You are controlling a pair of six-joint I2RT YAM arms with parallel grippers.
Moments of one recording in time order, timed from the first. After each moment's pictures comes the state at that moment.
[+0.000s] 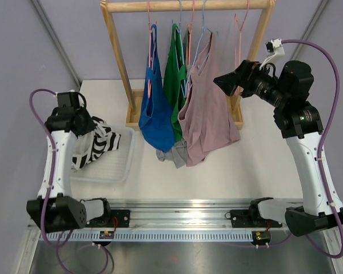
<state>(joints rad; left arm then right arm) 0.14 1.18 1.31 -0.92 -0.08 -0.38 0.21 1.22 1.65 -0.50 -0.45 0.42</state>
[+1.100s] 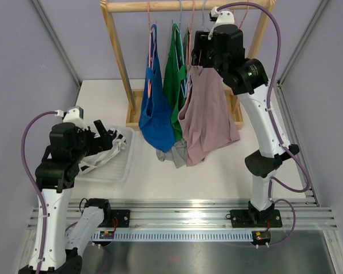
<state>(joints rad) -0.05 0.73 1.13 -0.96 0.02 -0.30 0.57 1.95 2.66 -0.93 0.27 0.26</state>
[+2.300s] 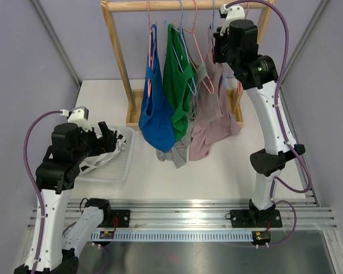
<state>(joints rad) -0.11 0.73 1.14 -0.96 0.05 -0.29 0.44 1.93 2.58 -0.88 0.25 0.05</state>
